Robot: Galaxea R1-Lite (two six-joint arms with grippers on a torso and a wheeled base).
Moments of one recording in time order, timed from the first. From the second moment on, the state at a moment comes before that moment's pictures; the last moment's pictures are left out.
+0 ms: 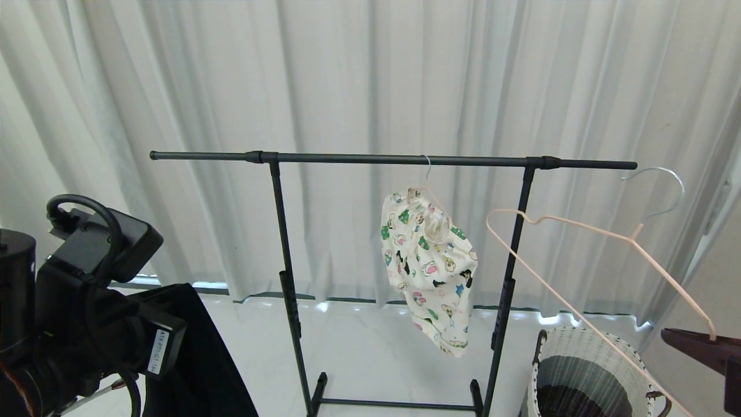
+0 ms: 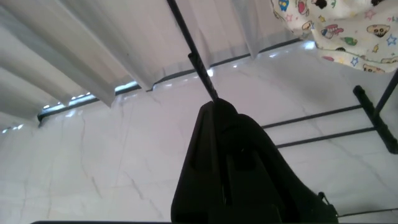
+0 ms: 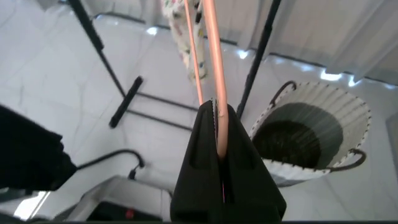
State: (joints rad) left arm -0.52 1.14 -0.59 -0.07 0.44 0.20; right arm 0.40 0.93 -0.50 0.03 0.00 0.13
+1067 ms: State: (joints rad) left arm -0.57 1.57 -0.86 -0.07 0.63 -0.27; right arm 0.83 0.88 -0.49 0.16 0.33 0.25
